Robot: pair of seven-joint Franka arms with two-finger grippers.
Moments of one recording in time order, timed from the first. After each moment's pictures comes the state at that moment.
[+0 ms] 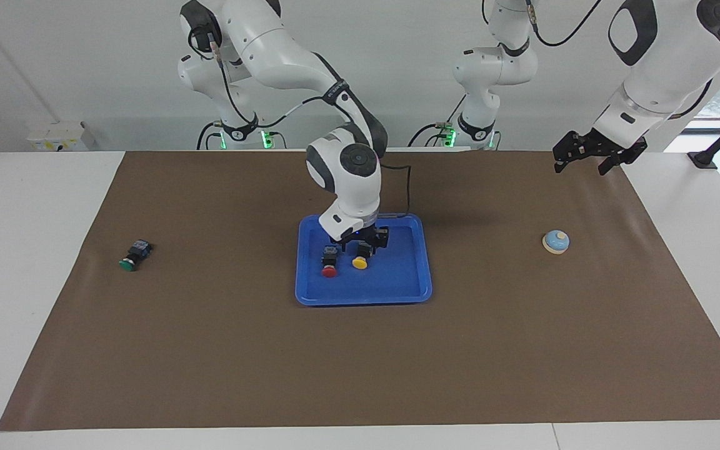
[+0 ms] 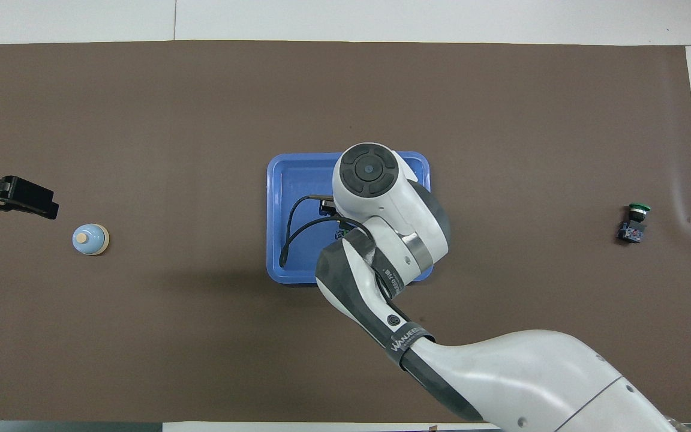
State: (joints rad) left arm -0.05 0.00 0.01 -1.61 -0.01 1.48 0.10; right arm 0.47 0.45 0.11 -1.66 -0.03 2.09 0.76
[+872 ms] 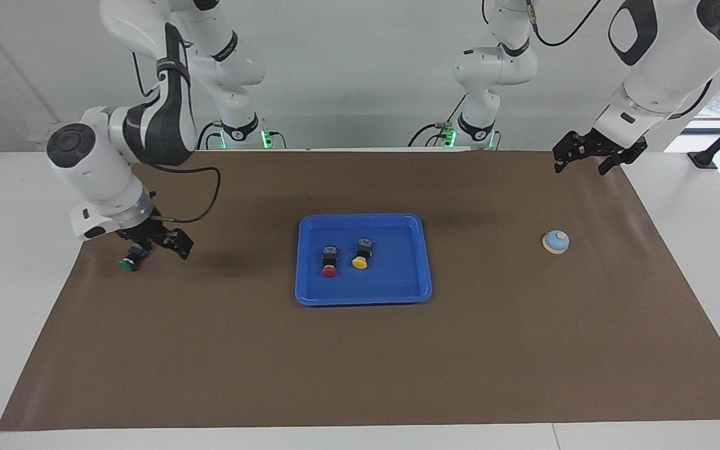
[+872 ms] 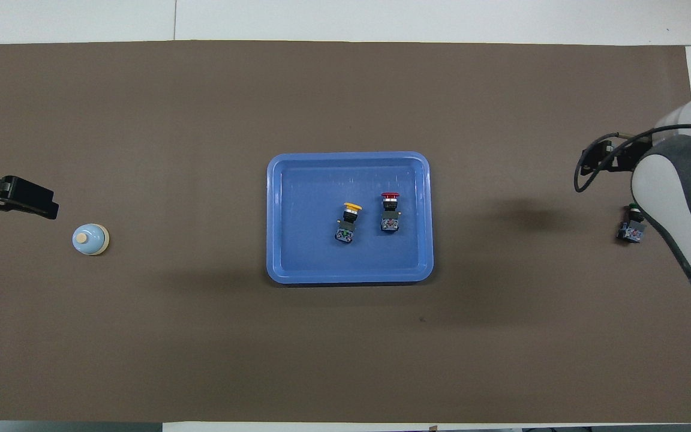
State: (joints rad) left arm -0.05 0.00 0.01 -1.61 -0.01 1.48 0.10; right arm -0.25 0.21 0.10 -1.85 -0.03 2.03 0.11
